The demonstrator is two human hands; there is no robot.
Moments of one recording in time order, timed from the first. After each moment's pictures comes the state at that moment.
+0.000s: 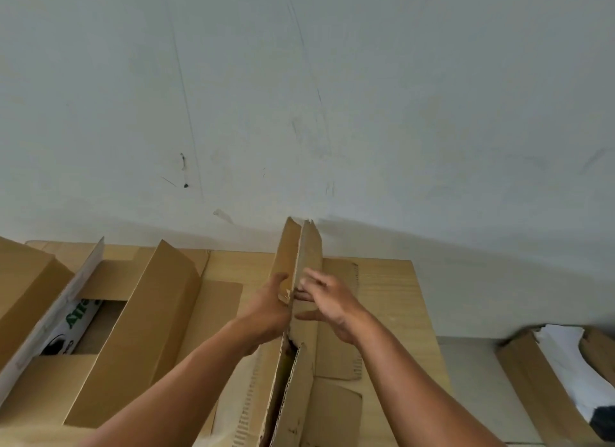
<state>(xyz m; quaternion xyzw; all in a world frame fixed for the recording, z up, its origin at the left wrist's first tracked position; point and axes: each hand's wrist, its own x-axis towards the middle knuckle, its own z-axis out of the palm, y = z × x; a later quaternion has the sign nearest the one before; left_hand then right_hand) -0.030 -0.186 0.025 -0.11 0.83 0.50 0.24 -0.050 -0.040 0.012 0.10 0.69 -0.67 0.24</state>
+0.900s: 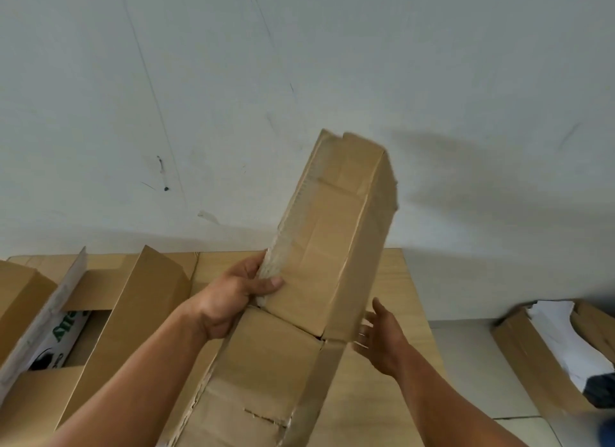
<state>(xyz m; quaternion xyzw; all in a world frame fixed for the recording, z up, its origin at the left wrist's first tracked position) -0.032 -0.210 0.068 0.03 0.54 0.78 0.32 -0.010 0.060 -0.071 0.37 0.50 -0.76 0.20</state>
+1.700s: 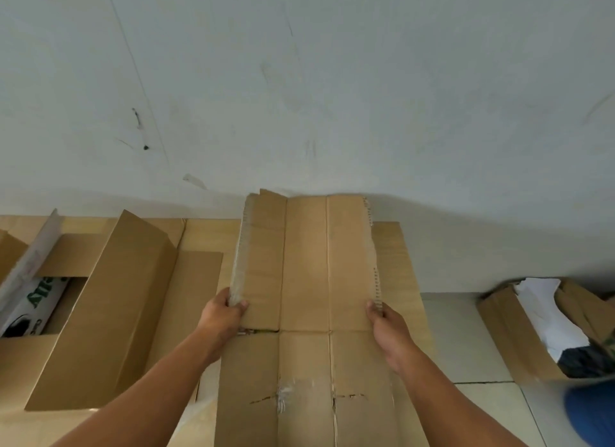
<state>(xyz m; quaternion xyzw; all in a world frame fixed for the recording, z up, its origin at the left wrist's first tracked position) -0.016 -0.219 -0.089 -0.27 0.76 0.56 0.18 0.015 0.082 -0.102 0.33 0.71 -0.60 0.16</state>
